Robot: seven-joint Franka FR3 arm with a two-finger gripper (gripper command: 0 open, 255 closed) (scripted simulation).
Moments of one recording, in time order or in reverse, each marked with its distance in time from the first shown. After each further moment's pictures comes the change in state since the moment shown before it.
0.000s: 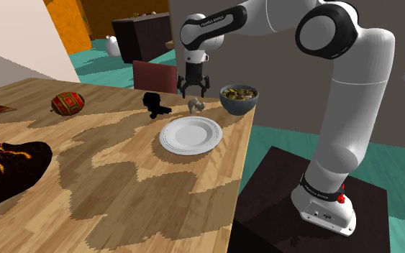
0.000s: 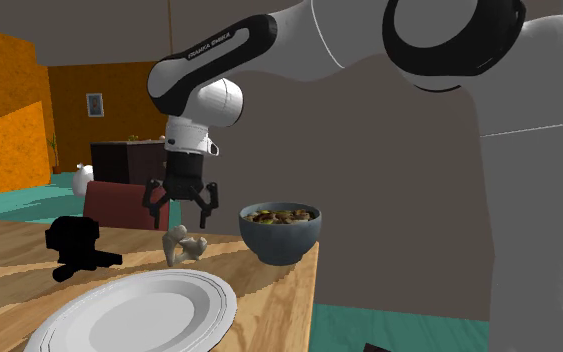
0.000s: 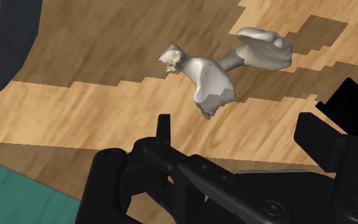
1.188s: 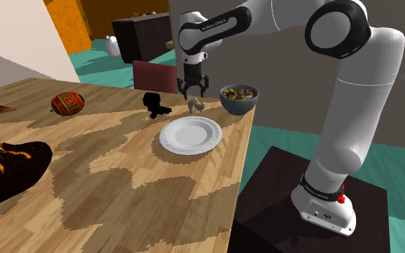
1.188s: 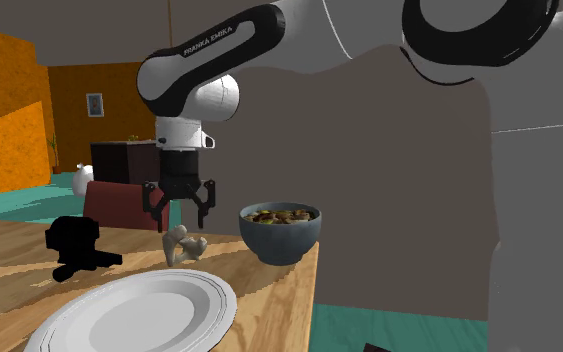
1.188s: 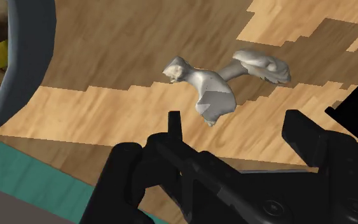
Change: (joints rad) arm 0.057 -0.057 0.007 -0.058 -0.141 0.038 0.124
